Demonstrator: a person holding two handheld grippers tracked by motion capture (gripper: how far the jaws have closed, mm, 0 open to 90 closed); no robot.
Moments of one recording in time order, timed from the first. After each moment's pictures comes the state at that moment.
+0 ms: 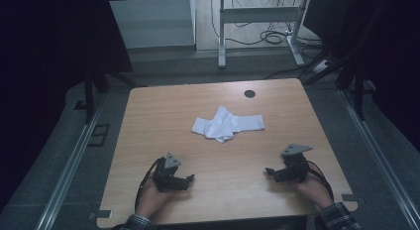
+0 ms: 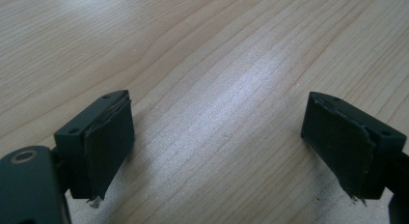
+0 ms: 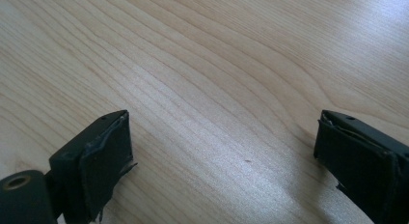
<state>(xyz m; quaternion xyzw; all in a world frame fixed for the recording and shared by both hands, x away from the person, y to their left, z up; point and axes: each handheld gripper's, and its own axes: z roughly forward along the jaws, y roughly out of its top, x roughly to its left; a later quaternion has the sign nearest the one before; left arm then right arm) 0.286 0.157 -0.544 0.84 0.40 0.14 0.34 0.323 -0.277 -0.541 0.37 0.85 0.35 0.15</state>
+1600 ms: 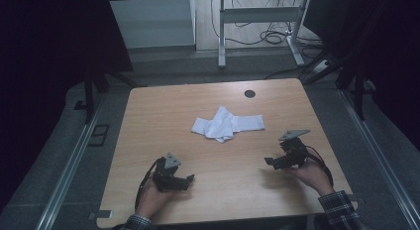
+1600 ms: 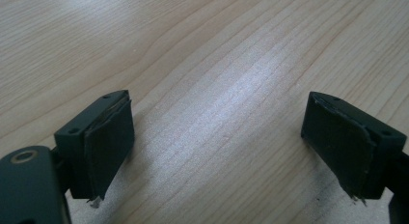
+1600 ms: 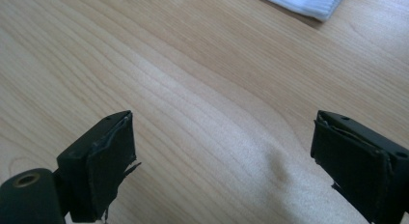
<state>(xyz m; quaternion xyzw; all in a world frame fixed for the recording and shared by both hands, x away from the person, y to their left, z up) 0.286 0.157 -0.544 0.84 0.40 0.14 0.34 0.352 -0.267 -0.502 0.39 0.85 0.32 0.11</state>
